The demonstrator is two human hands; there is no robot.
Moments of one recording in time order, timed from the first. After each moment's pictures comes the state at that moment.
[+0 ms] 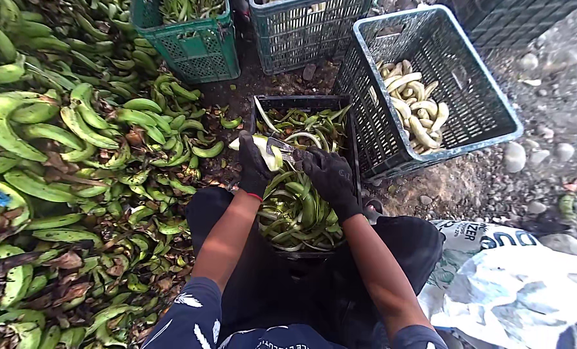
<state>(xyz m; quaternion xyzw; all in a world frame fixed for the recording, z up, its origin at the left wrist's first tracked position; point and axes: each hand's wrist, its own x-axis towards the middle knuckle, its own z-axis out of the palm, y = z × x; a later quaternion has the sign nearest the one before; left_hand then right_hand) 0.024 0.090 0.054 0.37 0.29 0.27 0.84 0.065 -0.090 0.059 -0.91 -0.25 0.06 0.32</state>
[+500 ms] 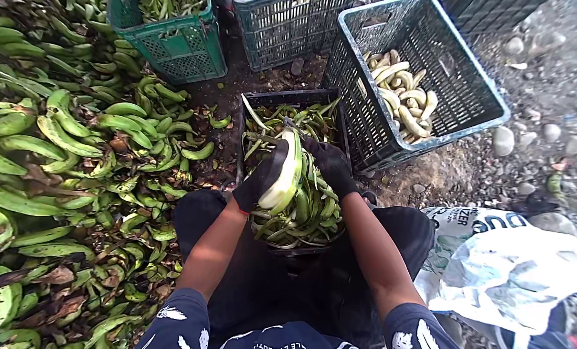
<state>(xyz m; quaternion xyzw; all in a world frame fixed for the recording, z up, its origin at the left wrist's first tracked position) -0.001 0.065 0.086 0.67 0.15 -0.11 0.71 0.105 -0.106 0.040 -0.88 -0.12 0.20 0.42</state>
